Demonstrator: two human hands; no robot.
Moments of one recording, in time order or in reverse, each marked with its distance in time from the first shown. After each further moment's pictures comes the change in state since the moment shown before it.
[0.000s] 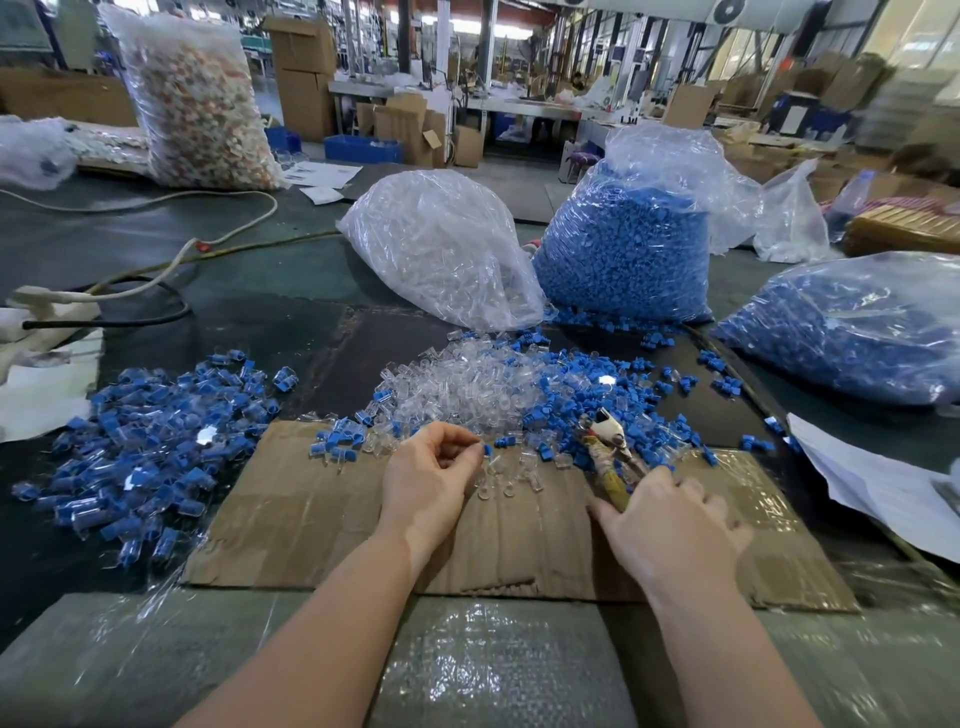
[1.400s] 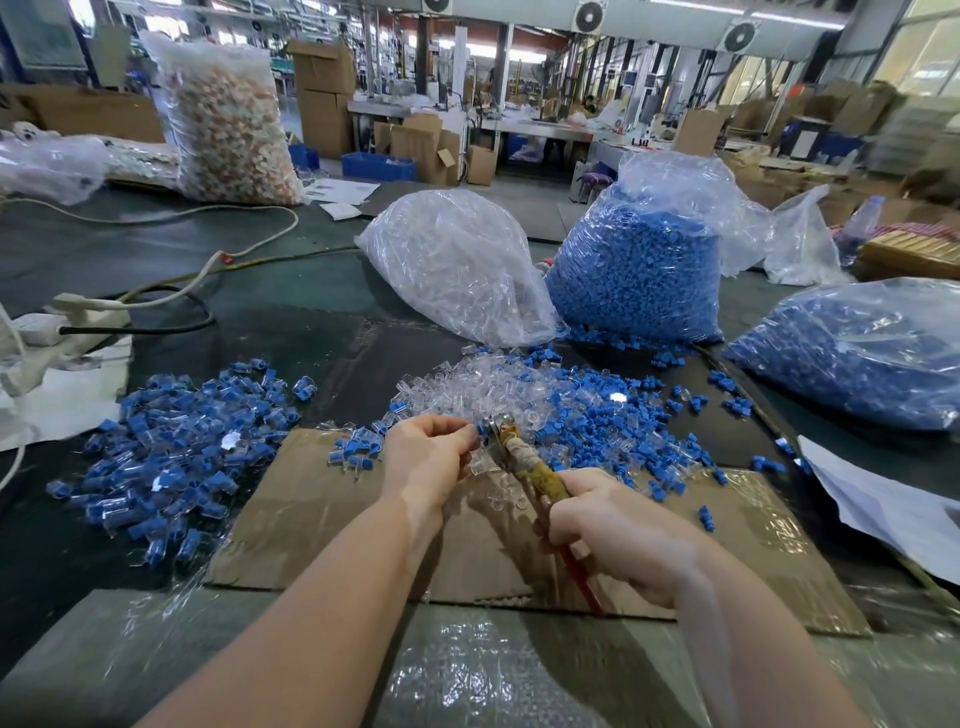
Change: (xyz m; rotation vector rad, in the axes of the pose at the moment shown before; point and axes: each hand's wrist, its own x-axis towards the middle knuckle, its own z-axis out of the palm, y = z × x) left_hand 0.015 0.029 -0.013 -0.263 0.084 -0.305; right_hand -0.021 -0.028 -0.041 0.816 -0.713 -0.466
